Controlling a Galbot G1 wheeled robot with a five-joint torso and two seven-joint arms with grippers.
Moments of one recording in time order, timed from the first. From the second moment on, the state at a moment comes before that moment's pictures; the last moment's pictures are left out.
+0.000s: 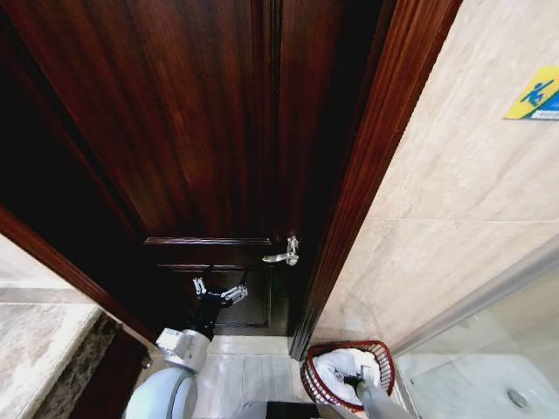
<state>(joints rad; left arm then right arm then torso) 1.79 -1.61 -0.57 -2.41 -0.06 0.11 0.25 -0.89 1.41 0.71 0.21 -0.02 0.07 -0.24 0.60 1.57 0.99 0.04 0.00</state>
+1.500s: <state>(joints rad) 1.79 -1.61 -0.57 -2.41 -0.06 0.11 0.25 -1.79 1.48 0.77 1.74 0.18 0.23 -0.28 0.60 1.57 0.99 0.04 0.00</state>
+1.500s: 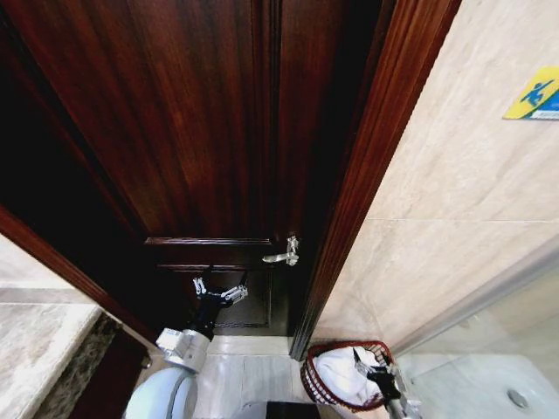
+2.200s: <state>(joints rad) 1.79 -1.61 -0.57 -2.41 -0.06 0.11 0.25 -1.98 1.61 0.69 2.37 0.09 0.32 -0.21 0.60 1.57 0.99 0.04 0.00</state>
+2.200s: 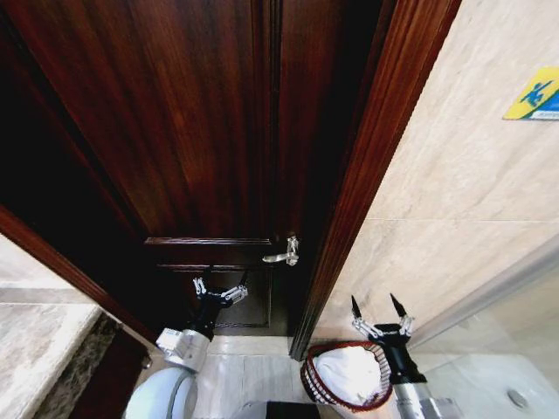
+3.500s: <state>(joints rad) 1.79 -1.61 -0.57 -2.41 -0.06 0.11 0.25 -1.95 1.60 0.69 2.50 0.17 0.13 -0.23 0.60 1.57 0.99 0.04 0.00</state>
